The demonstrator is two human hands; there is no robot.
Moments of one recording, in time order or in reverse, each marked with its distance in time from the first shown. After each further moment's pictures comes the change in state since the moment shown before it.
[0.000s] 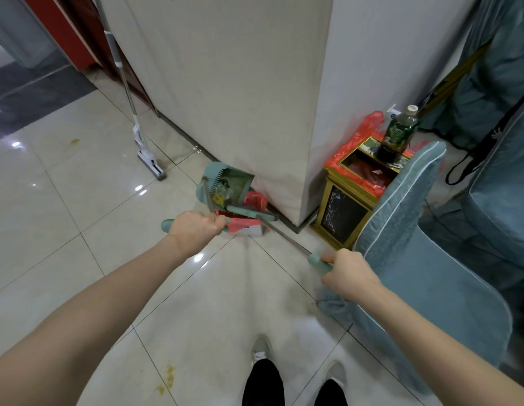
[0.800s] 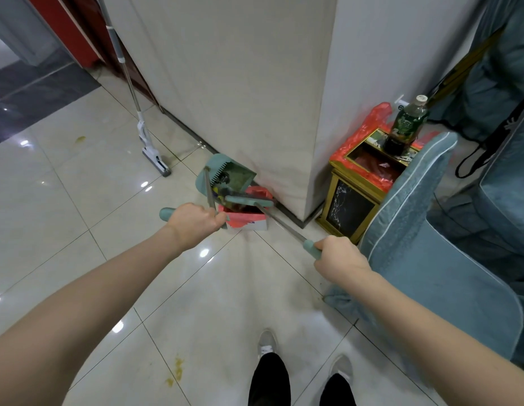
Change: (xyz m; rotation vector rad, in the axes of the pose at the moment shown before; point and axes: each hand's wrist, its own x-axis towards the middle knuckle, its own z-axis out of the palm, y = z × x) left_hand -0.007 -0.013 -0.015 0.141 -0.109 0.109; right_hand 0.015 -0.026 0.008 -0.137 0.044 -0.046
